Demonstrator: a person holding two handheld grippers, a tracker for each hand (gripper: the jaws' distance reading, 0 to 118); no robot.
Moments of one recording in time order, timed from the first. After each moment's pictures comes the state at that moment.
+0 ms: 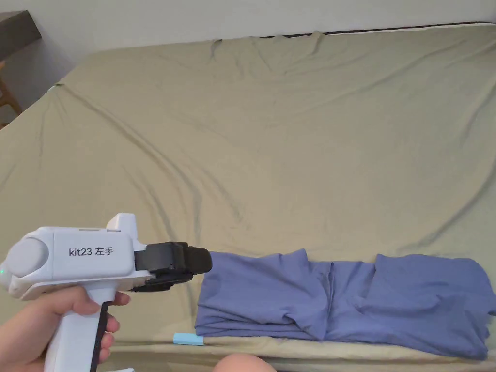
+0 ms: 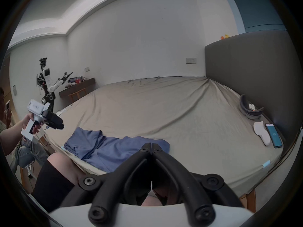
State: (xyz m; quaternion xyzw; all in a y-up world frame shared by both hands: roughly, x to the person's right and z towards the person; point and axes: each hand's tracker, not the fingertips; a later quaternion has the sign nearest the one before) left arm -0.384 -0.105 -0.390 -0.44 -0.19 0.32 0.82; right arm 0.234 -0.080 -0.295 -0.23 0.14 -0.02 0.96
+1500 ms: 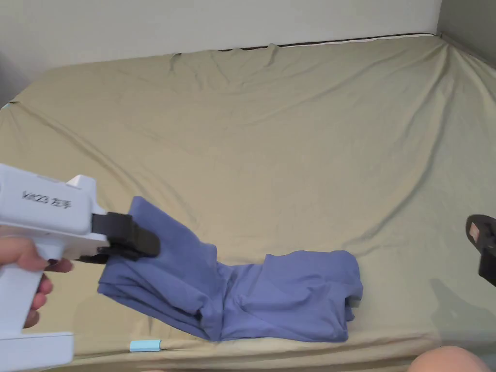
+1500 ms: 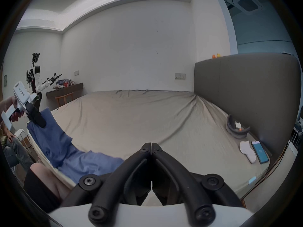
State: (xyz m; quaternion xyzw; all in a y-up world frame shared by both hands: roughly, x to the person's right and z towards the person) left arm -0.296 -0.001 -0.416 -0.50 -0.15 0.20 0.83; right arm 0.206 -0.049 -0.317 -0.16 0.08 0.02 0.98
